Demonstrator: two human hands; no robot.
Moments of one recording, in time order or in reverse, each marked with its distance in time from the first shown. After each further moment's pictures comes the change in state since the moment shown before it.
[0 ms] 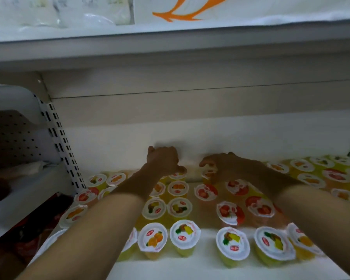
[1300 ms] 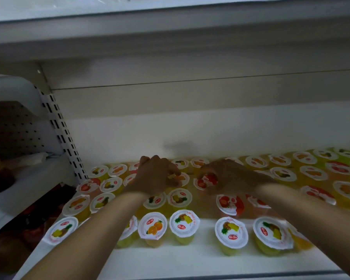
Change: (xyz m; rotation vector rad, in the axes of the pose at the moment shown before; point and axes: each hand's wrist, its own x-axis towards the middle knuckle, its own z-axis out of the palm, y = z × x) left_hand -0.072 -0.007 0.010 -0.193 0.121 0.121; right_hand -0.022 -0.023 0.025 0.056 -0.015 -0.051
